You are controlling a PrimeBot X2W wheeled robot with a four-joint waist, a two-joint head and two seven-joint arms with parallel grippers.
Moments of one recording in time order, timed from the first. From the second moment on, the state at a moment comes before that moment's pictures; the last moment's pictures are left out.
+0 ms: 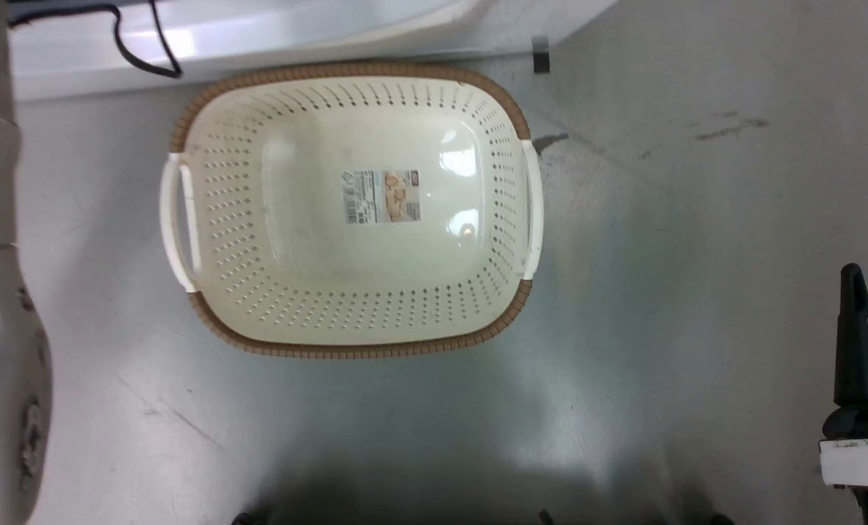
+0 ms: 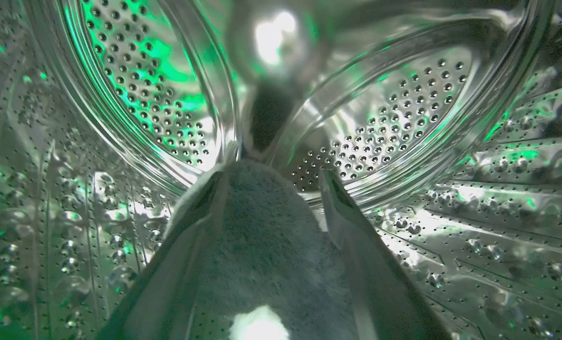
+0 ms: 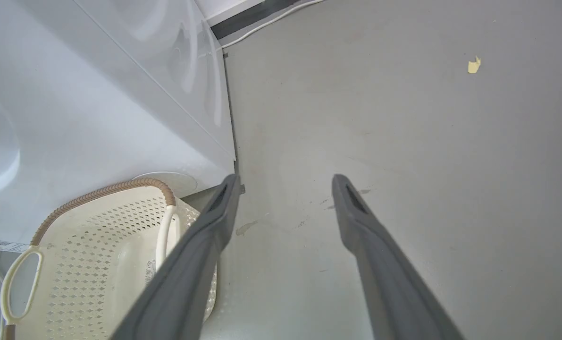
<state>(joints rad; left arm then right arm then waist) -1.49 0.31 -0.16 0.74 -0.42 0.13 -0.17 0.00 -0.13 -0.16 -0.24 0.50 0.13 -0.13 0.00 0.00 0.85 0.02</state>
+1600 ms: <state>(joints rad) -0.61 0.23 -0.29 0.70 -0.51 0.04 -0.20 0.09 -0.05 -0.09 -0.02 0.39 0.13 -0.10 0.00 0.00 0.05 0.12</state>
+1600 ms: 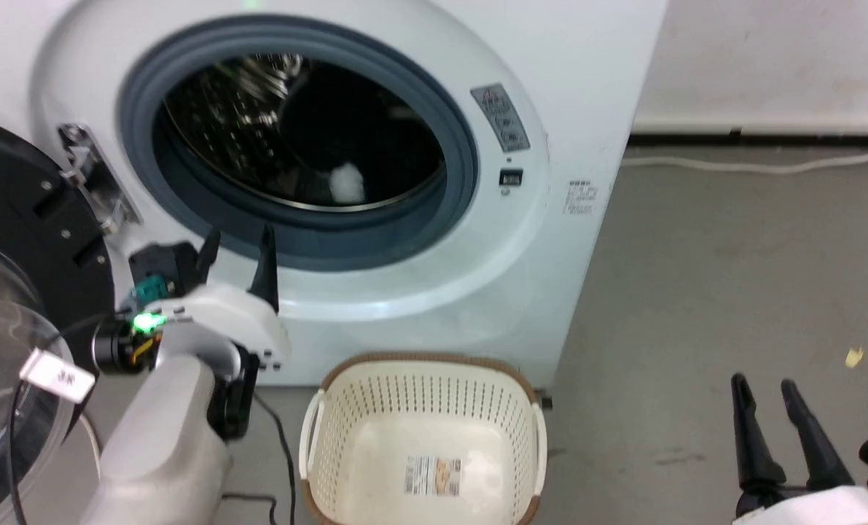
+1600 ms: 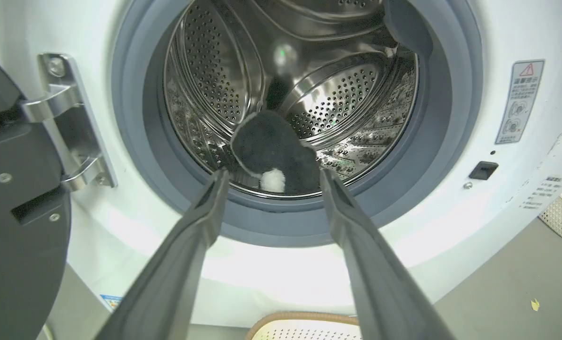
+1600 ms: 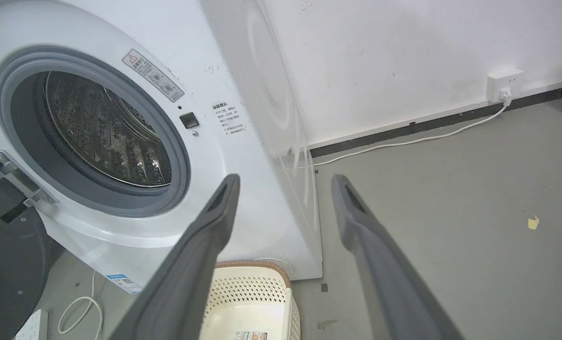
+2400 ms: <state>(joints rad) -0.23 0.27 -0.31 0.35 -0.52 0.13 -0.20 0.14 -0.05 -0.04 0.06 0.43 0.13 -0.16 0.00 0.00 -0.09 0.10</state>
